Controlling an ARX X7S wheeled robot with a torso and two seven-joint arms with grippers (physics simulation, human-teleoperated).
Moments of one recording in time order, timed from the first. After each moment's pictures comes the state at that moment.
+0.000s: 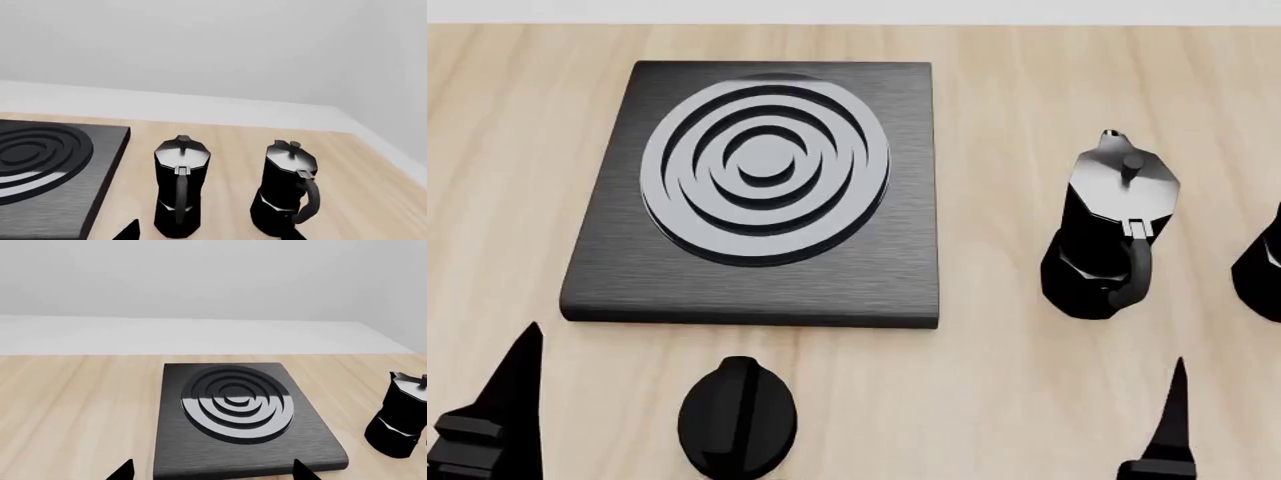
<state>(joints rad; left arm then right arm) -0.35 -0.66 0.00 0.98 -1.32 -0.88 -0.87 -0.10 0.61 0.36 -0.86 0.72 0.67 0.35</state>
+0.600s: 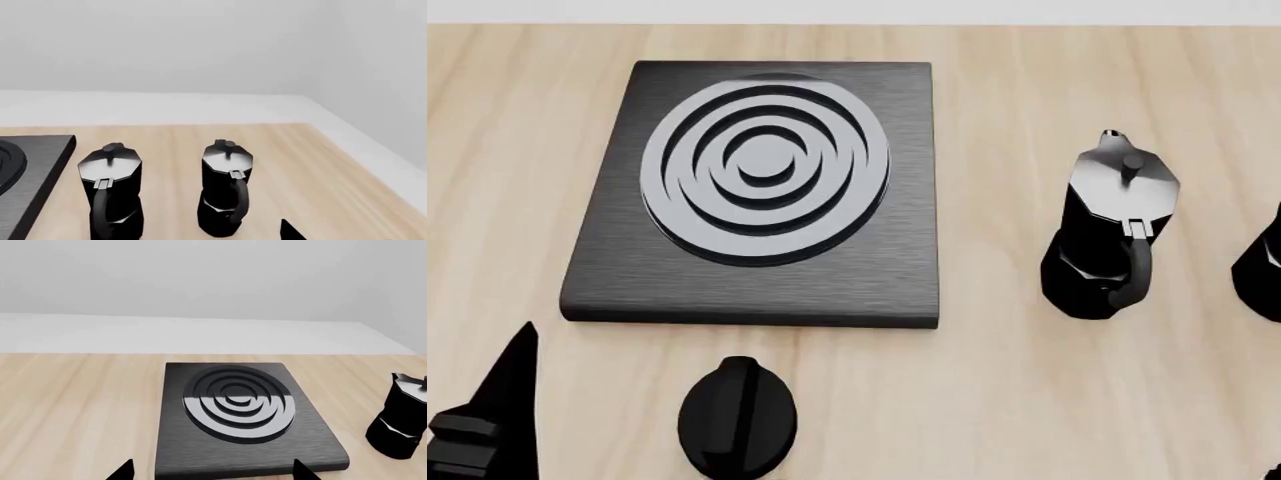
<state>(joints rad) -0.35 -0.67 0.00 0.98 -1.34 -0.86 -0.90 -0.12 0.70 0.62 -0.70 0.86 0.66 0.27</state>
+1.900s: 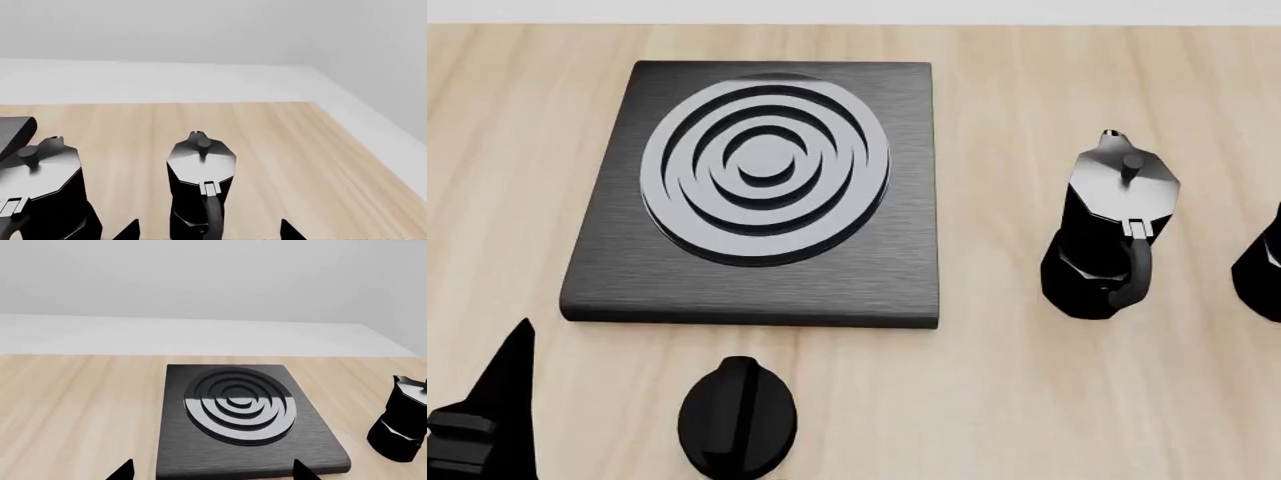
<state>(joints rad) -0.35 -0.69 0.02 0.98 -1.34 -0.83 -0.90 0.31 0.89 0.30 -0.16 0.81 0.66 0.10</state>
